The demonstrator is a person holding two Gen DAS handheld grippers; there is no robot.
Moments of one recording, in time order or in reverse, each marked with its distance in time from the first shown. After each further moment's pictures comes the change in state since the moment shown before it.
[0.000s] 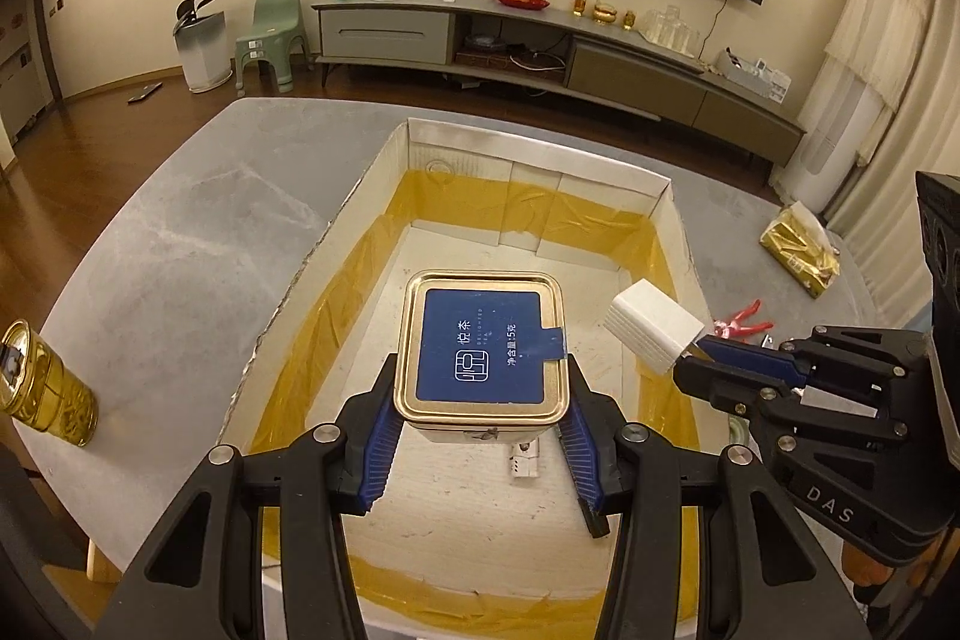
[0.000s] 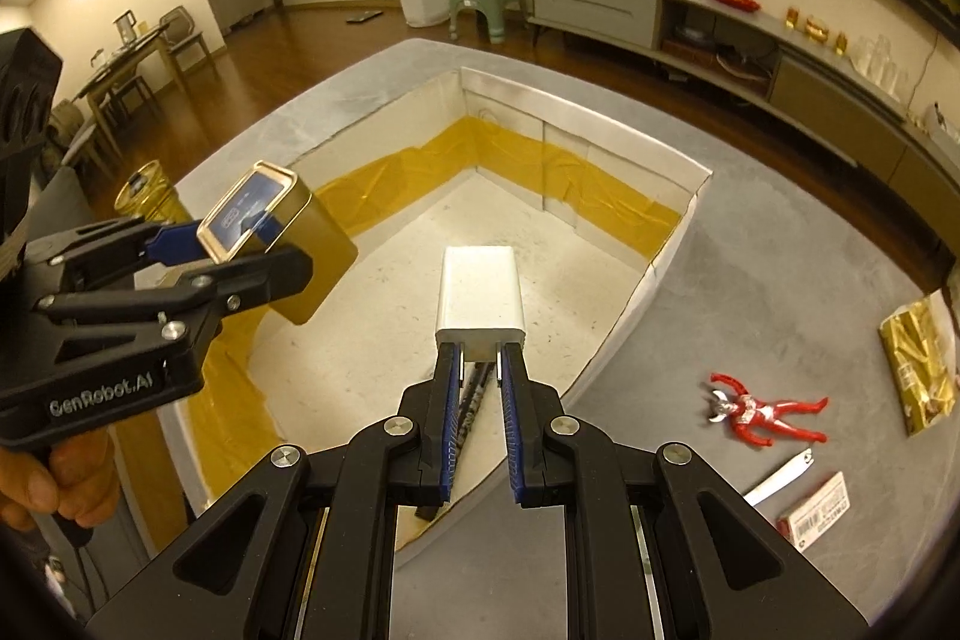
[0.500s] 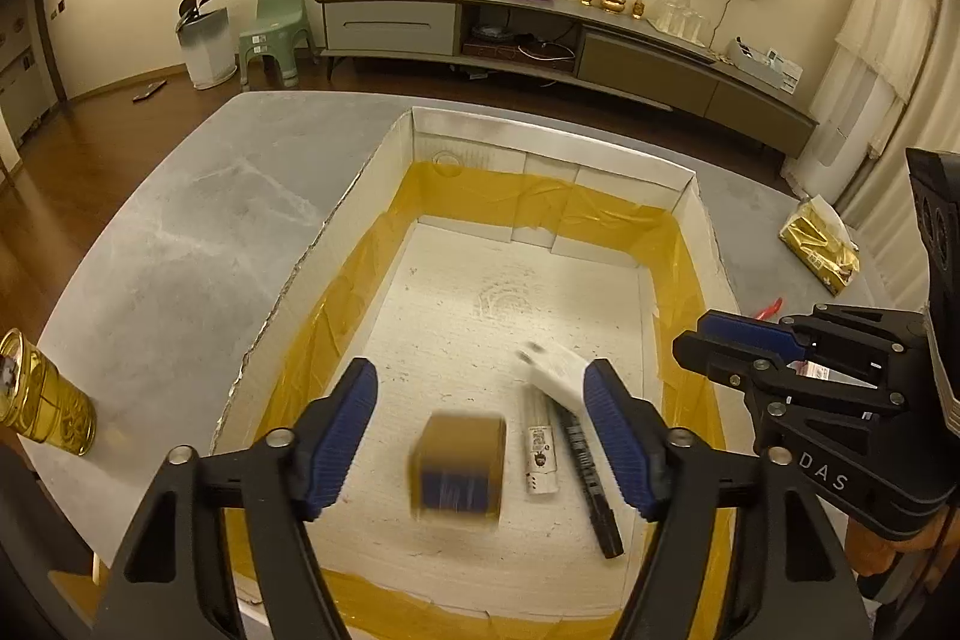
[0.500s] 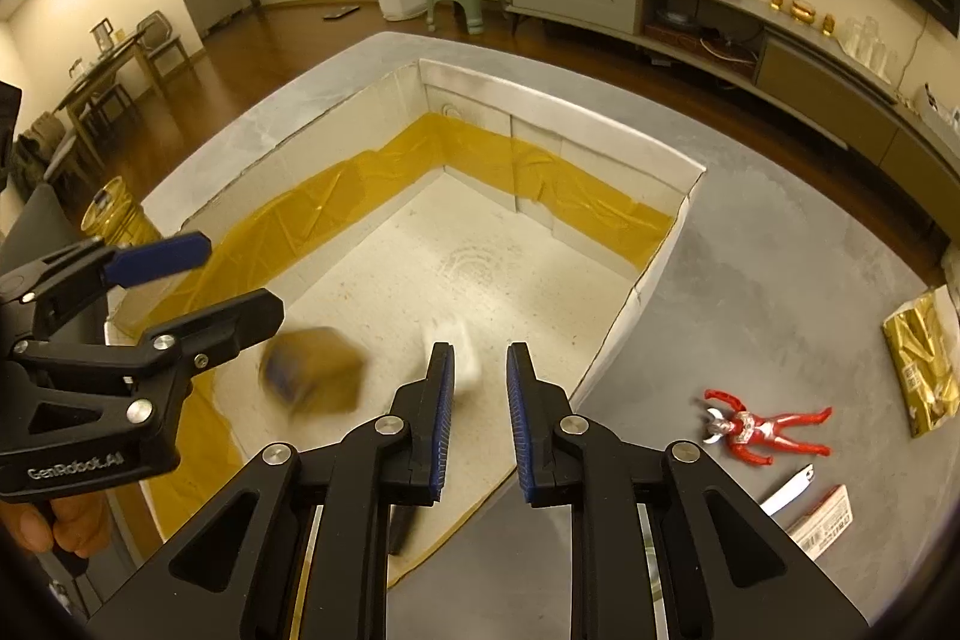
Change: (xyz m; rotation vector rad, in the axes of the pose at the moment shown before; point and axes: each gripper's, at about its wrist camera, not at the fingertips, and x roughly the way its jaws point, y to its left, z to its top) left arm 0.015 0.000 0.002 0.012 0.015 0.022; right arm 0.024 -0.013 0.011 0.031 0.019 -0.032
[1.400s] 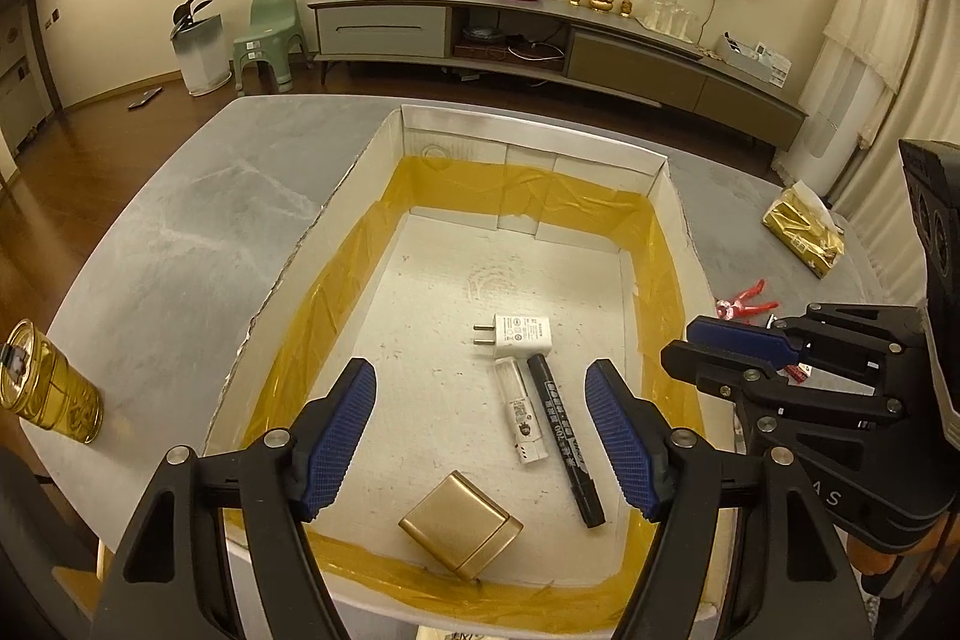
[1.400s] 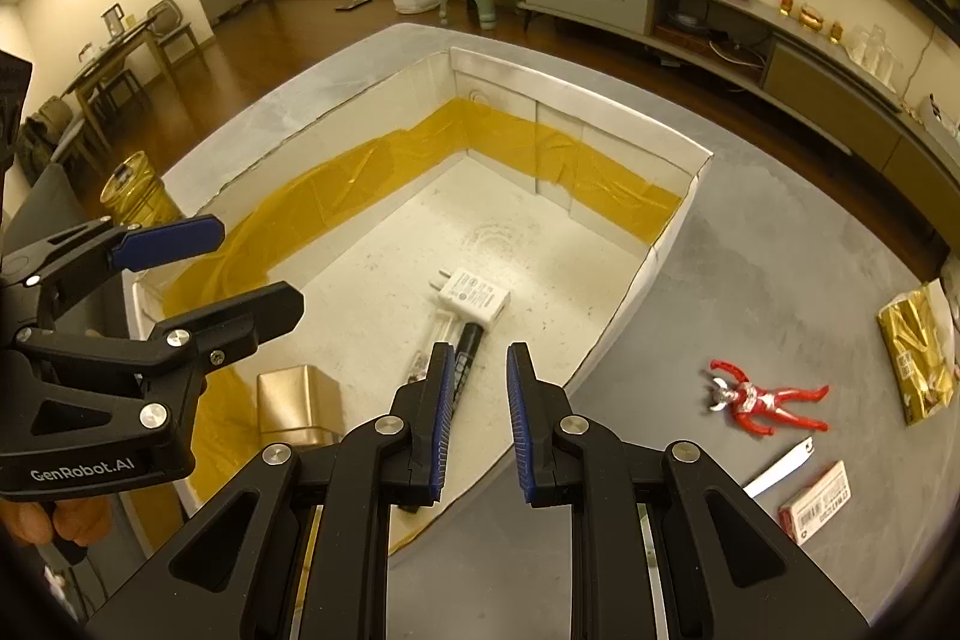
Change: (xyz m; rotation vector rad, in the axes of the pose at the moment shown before) left arm -0.021 -0.007 -0.014 0.017 -0.004 -0.011; right arm -0.019 0.016 -0.018 -0.030 0.009 0.005
